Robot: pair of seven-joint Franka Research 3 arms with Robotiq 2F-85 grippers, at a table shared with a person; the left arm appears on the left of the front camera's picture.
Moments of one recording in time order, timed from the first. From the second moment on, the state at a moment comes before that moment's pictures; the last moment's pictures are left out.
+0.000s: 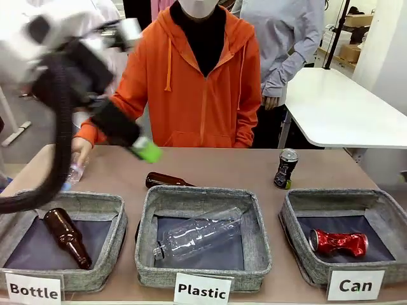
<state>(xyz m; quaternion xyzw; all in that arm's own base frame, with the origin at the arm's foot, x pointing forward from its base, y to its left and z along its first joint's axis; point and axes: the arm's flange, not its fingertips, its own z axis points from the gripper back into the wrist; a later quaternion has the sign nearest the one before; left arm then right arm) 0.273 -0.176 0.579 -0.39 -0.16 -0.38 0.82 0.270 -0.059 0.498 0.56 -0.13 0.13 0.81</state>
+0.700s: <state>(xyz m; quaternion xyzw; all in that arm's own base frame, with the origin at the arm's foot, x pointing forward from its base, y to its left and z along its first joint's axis) 0.235 -0.002 0.584 -0.51 -0.24 -0.17 0.80 0.319 -0.042 0.476 0.64 -0.09 -0.01 0.76</state>
